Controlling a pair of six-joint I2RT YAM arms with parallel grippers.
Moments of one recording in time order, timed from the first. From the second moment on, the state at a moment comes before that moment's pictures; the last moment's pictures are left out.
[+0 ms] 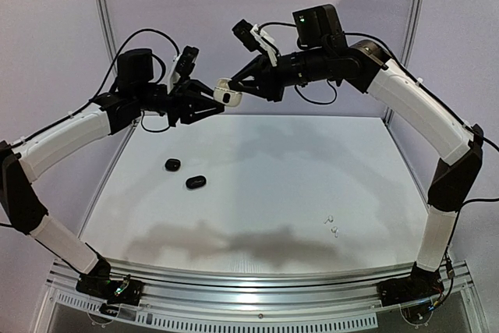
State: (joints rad) left arm -0.50 1.49 1.34 0.00 1.19 0.10; right arm 0.86 1.90 2.23 -0.70 -0.46 -0.21
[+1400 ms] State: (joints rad) left arm -0.44 1.54 1.36 0.06 1.27 0.01; right arm 0.89 1.88 2.15 -0.56 -0.35 -0.34
